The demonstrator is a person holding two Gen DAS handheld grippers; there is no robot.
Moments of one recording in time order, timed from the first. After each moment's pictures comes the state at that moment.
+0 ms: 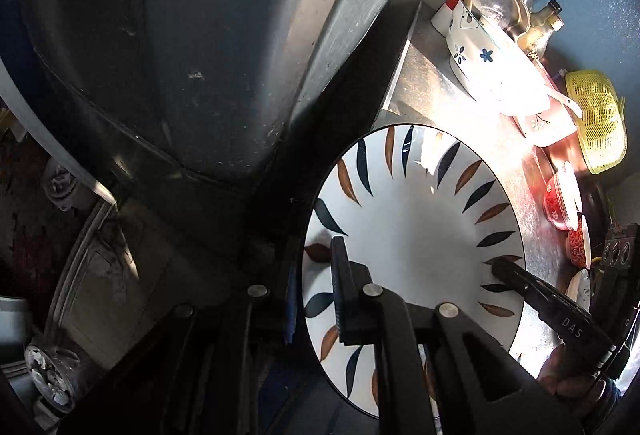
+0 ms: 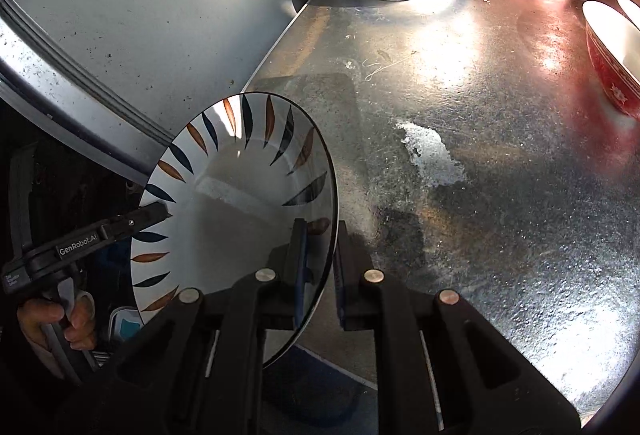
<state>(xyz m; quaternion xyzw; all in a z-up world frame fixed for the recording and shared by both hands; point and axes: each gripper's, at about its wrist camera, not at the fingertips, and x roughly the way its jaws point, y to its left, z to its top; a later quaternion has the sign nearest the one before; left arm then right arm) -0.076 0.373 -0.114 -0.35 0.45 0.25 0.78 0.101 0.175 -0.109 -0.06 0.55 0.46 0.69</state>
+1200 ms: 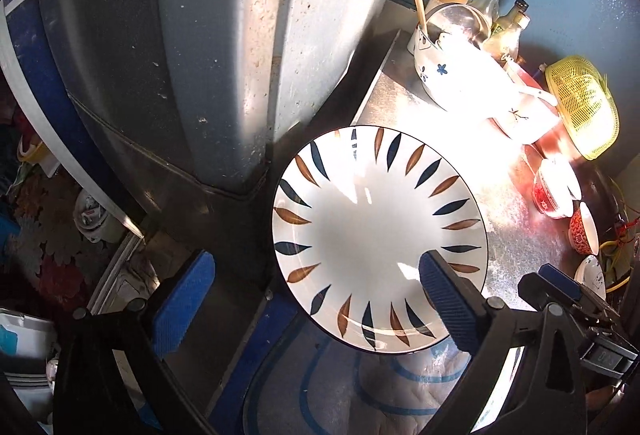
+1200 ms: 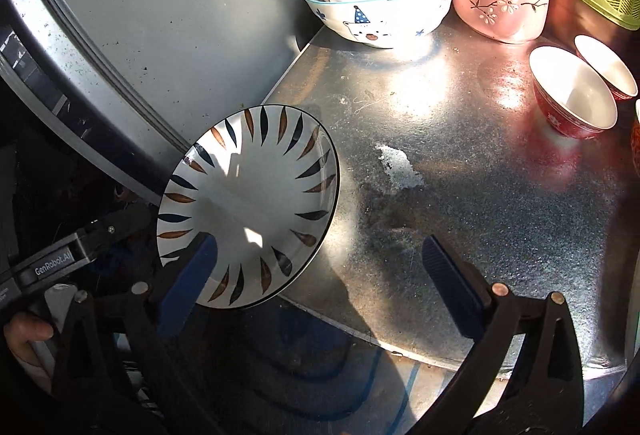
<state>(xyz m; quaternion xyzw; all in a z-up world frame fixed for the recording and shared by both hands) -0.090 0.314 -0.056 -0.28 0.41 0.29 0.81 0.074 0.126 -0.057 -0.07 0.50 0.44 0.74</state>
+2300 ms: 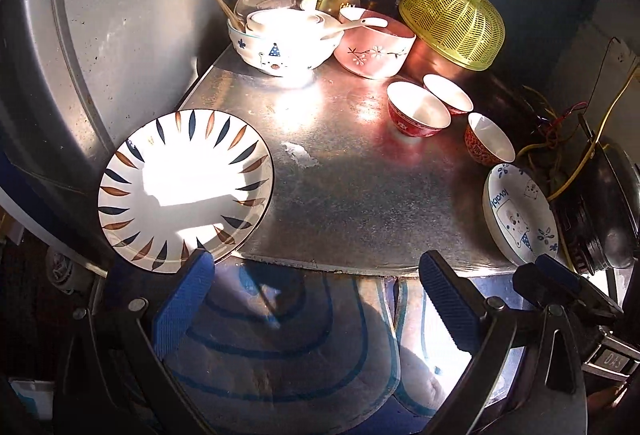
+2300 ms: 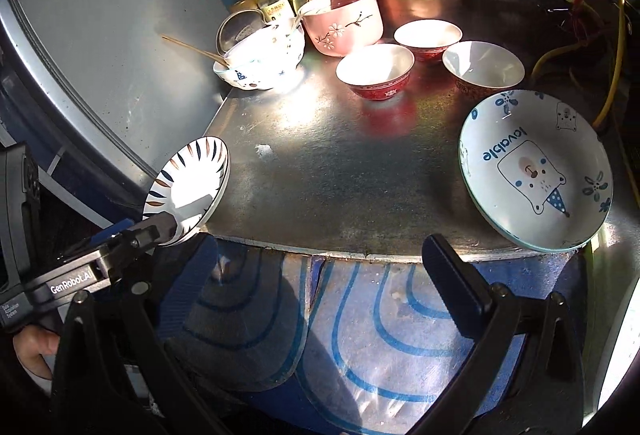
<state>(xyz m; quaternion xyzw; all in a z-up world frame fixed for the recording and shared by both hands) -0.031 0.140 -0.014 -0.19 0.43 0.17 0.86 0.066 -0.059 -0.014 0.02 0.47 0.35 0.81</state>
